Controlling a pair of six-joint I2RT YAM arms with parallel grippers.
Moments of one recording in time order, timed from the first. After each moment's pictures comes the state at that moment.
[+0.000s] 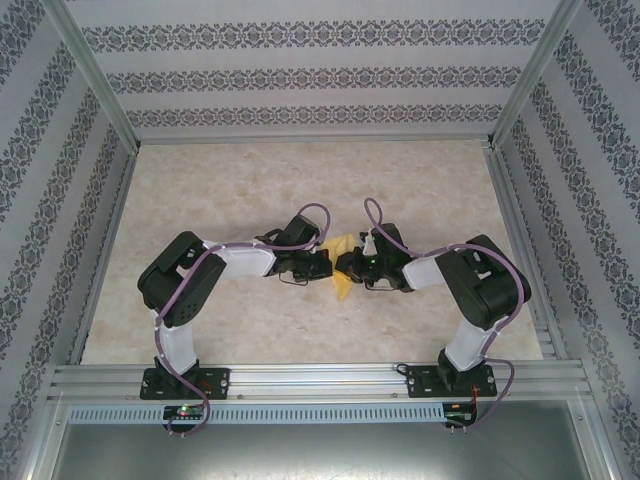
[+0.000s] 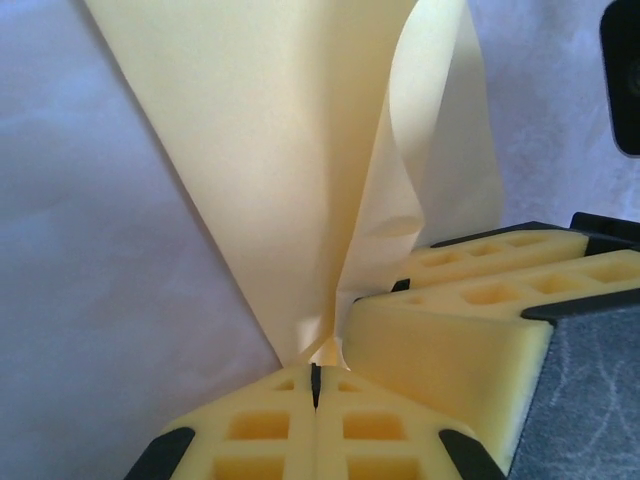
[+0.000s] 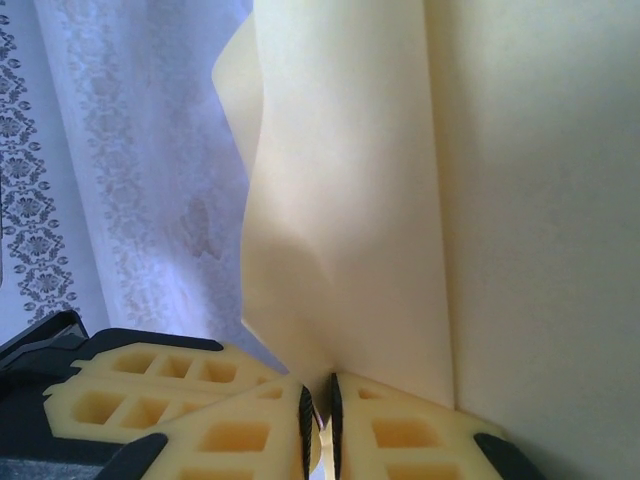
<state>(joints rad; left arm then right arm) -0.67 1.87 1.00 -0.08 0.40 -0.79 0.46 1.75 0.58 0.40 -0.61 1.00</state>
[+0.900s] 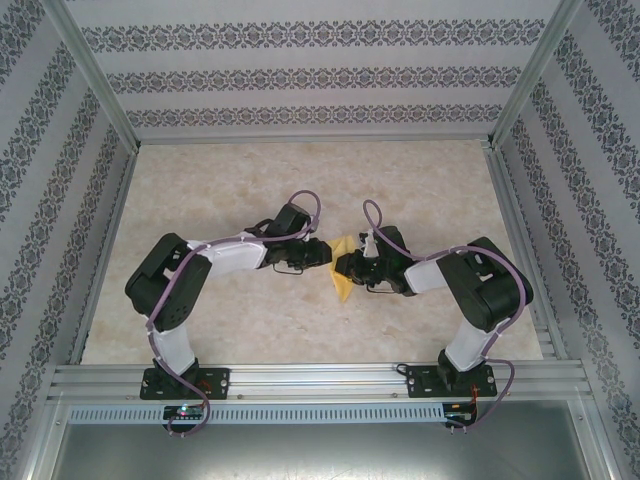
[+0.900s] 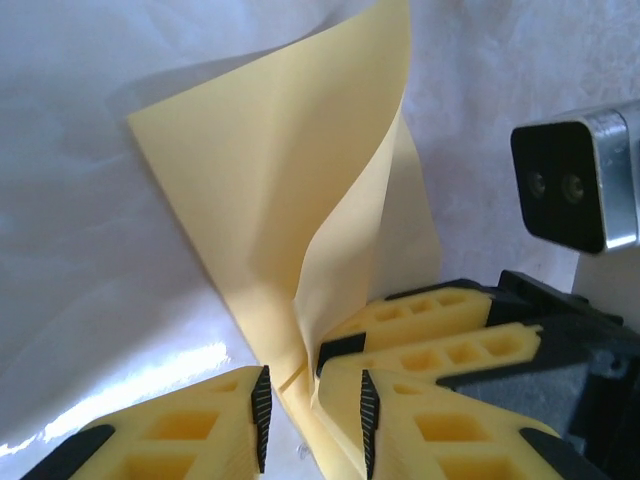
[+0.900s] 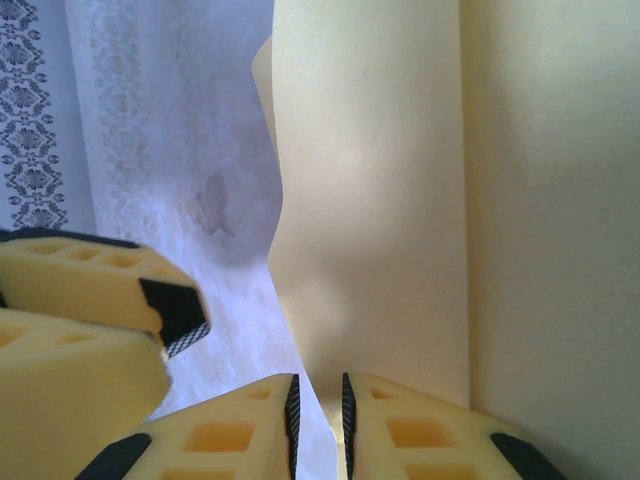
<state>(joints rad) -0.61 1.83 1.04 -0.12 0.41 -0.77 0.46 1.73 0.54 0.45 -0.62 0.94</state>
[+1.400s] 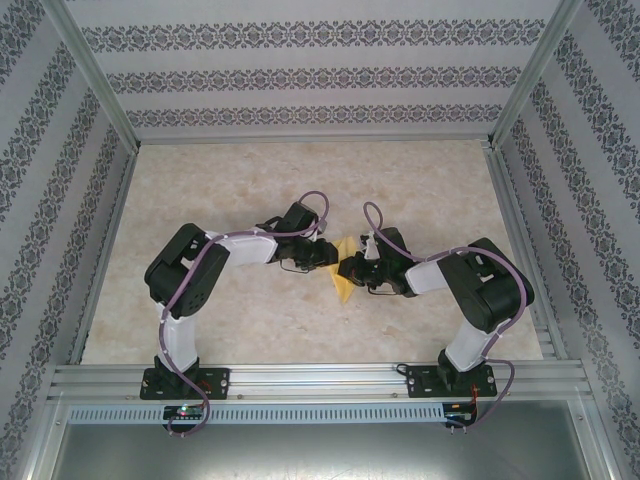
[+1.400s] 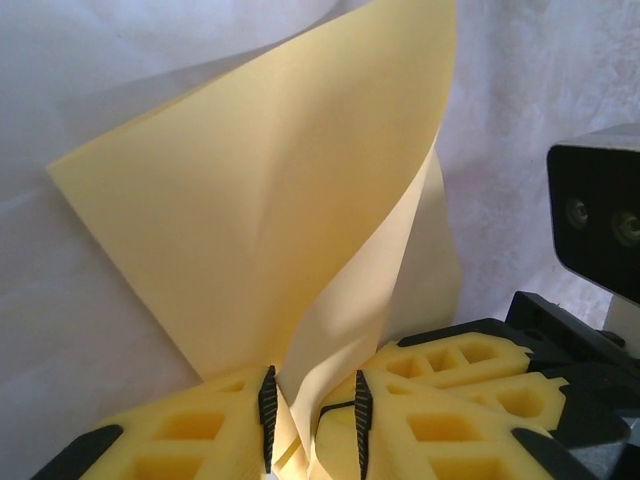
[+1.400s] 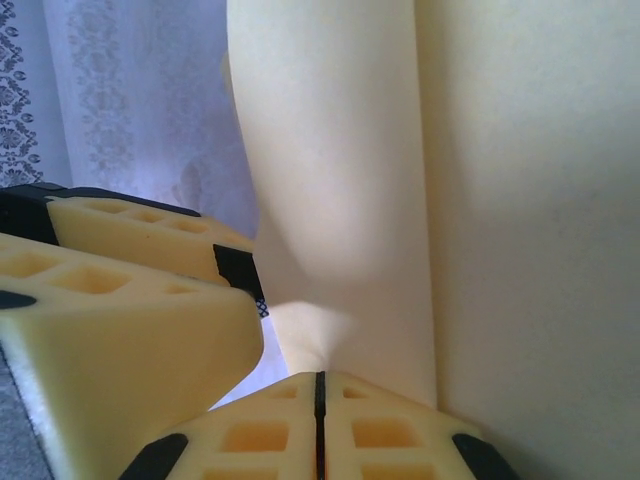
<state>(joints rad) -0.61 1.95 1.12 -0.13 0.48 -0.77 0.46 1.72 0.53 0.42 -0.61 0.93</state>
